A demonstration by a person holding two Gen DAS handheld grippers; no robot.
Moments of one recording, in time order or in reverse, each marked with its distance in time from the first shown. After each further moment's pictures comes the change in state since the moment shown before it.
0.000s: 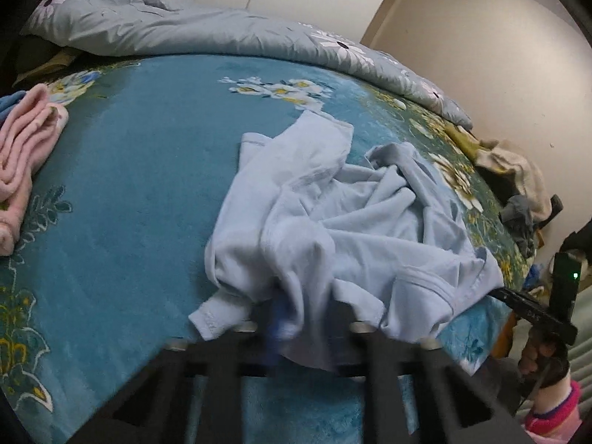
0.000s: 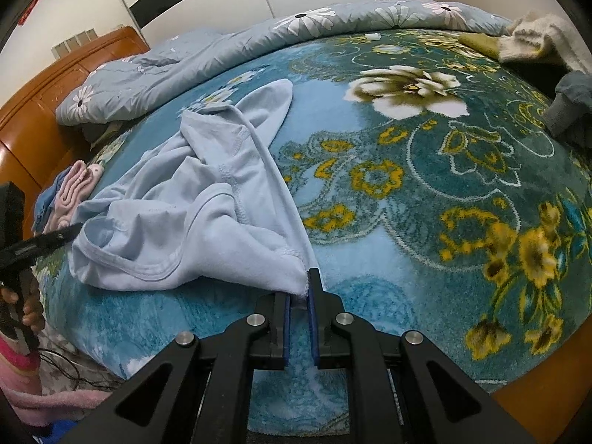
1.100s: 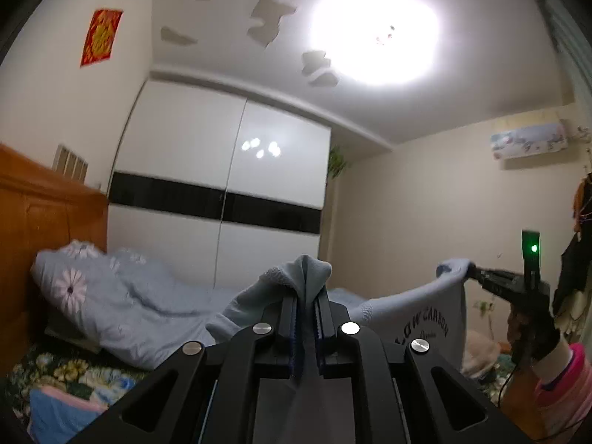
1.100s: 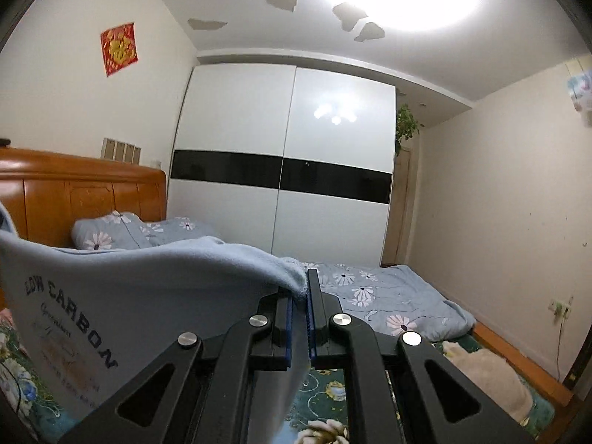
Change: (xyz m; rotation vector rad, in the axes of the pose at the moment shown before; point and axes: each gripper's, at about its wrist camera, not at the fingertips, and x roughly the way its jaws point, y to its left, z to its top) left arm -0.330 -0.077 0.086 0.293 -0.927 -0.062; right arm -0.293 0.167 0.218 -0.397 -0.816 -0.234
